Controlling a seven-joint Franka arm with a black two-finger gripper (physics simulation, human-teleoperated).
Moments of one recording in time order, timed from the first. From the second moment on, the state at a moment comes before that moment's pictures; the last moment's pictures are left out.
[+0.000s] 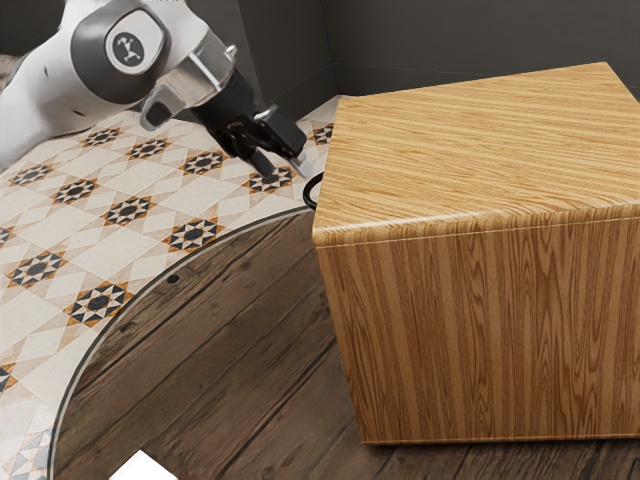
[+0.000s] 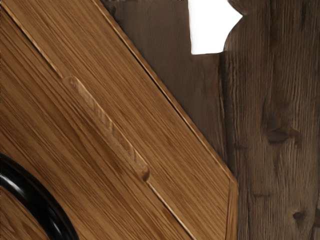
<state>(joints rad) 0.12 0.15 0.05 -1.33 -0.34 1.77 -2.90</state>
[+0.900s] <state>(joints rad) 0.03 -0.62 0.20 -1.88 -0.21 1.78 -2.90</state>
